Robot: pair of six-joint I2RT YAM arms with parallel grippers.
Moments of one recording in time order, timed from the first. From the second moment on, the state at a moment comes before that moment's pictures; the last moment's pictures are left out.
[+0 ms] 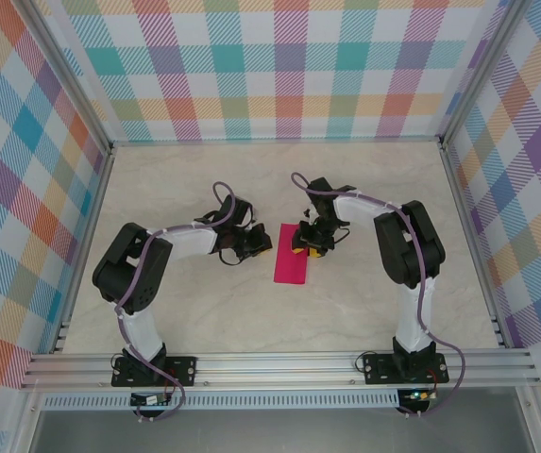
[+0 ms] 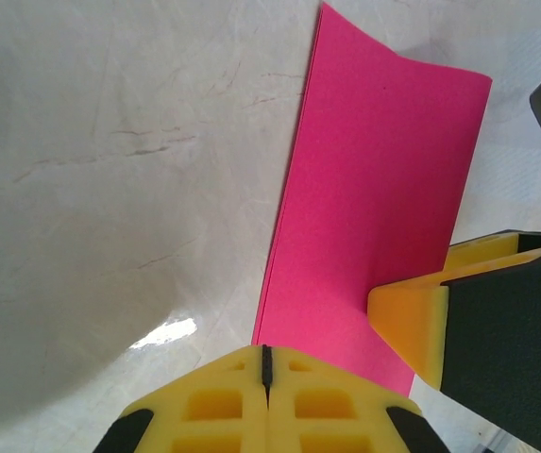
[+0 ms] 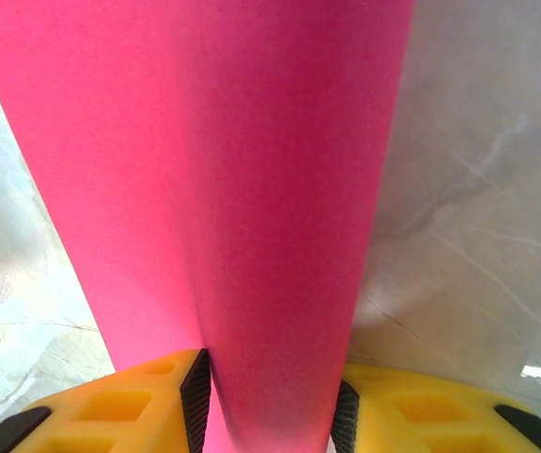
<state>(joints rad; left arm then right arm) -0.52 1.83 1.00 -0.13 0.45 -0.84 0.48 2.06 1.36 -0.79 -0.42 0.55</state>
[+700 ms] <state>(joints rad) -0.53 1.85 1.03 -0.11 0.51 -0.84 0.48 2.08 1.39 -0.82 -0.43 0.58</state>
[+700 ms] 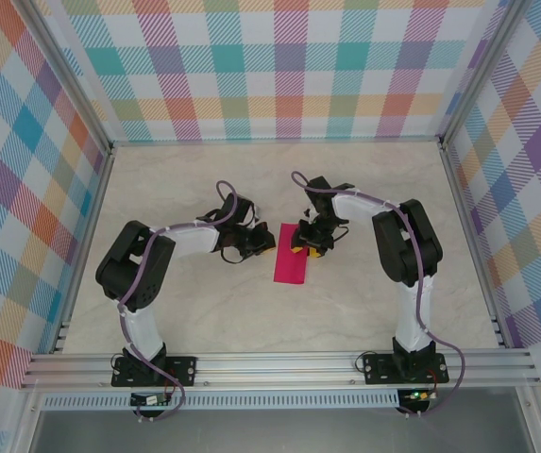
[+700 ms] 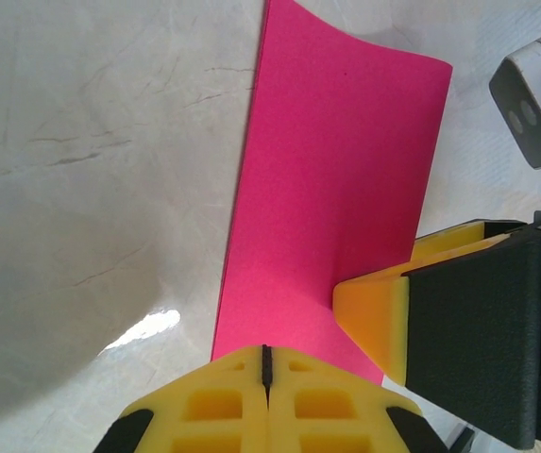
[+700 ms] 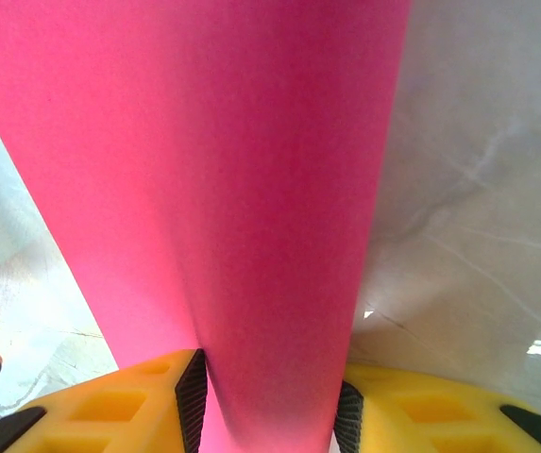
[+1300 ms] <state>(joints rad) -0.56 1.90 1.06 -0.11 0.54 -0.83 0.48 2.08 1.39 -0.83 -0.43 0.58</state>
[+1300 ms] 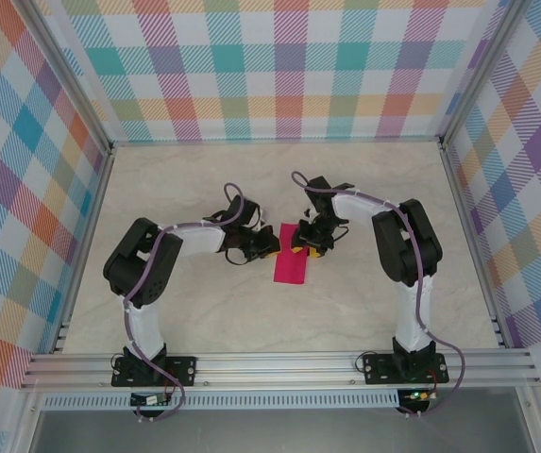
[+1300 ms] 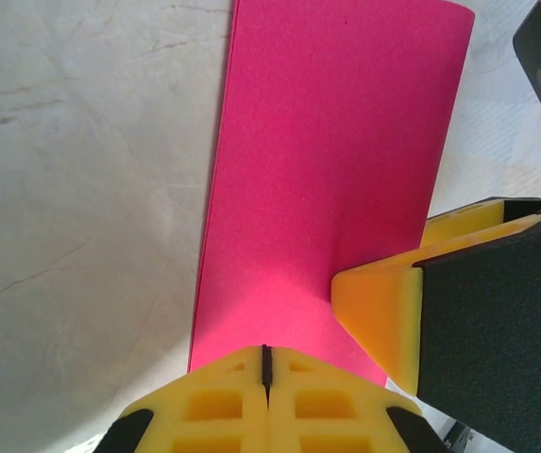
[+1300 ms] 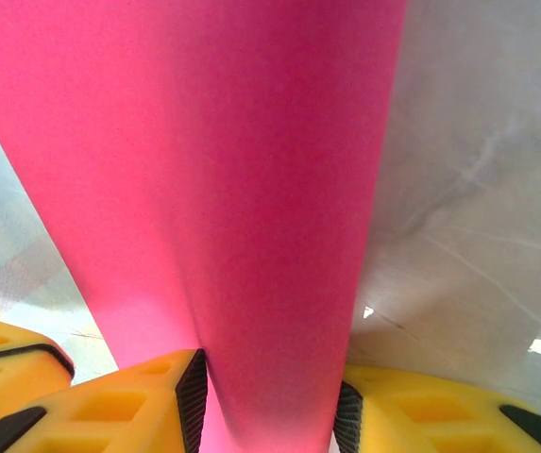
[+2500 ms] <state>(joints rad) -0.56 1.96 1.10 -0.11 0.56 -0.82 0.47 2.09 1.40 -0.84 -0.43 0.58</state>
